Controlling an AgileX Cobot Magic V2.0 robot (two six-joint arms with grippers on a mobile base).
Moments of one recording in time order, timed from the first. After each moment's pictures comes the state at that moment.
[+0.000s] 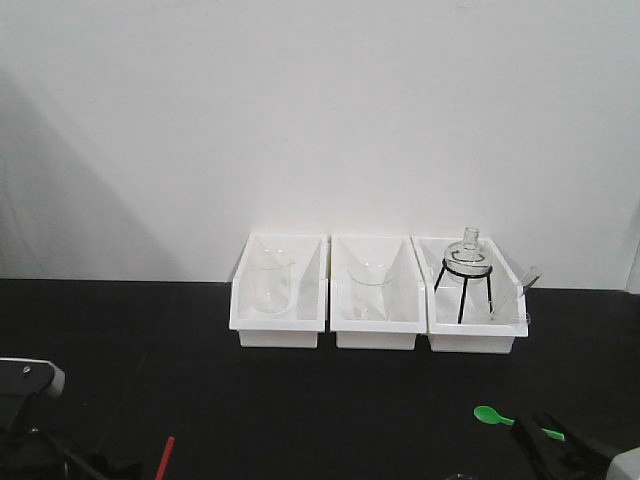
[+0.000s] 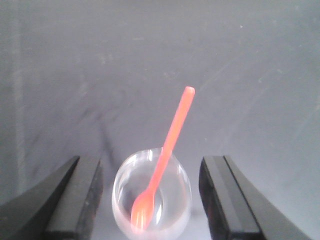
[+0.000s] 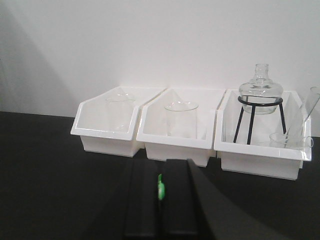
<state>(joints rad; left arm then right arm) -0.21 1.33 -0.69 -0.93 0.30 0.84 0.21 1.40 -0.20 -0.13 -1.14 0.13</state>
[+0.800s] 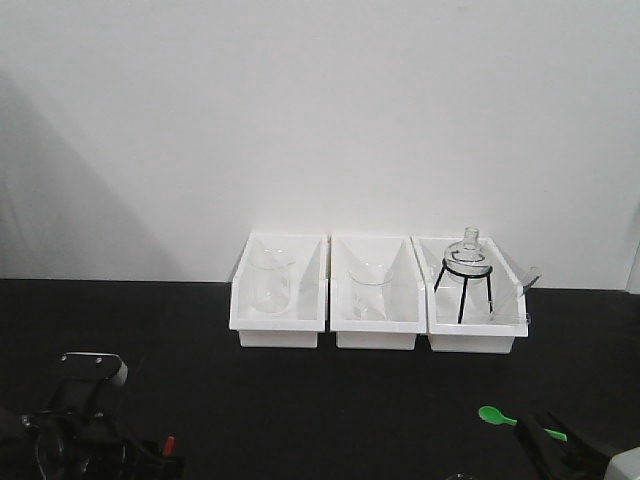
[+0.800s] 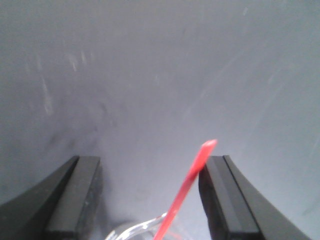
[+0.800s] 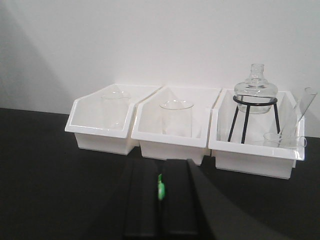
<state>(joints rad) -0.21 1.62 -0.85 -1.10 0.35 1.02 0.21 1.40 -0.20 -0.11 -1.13 0.11</state>
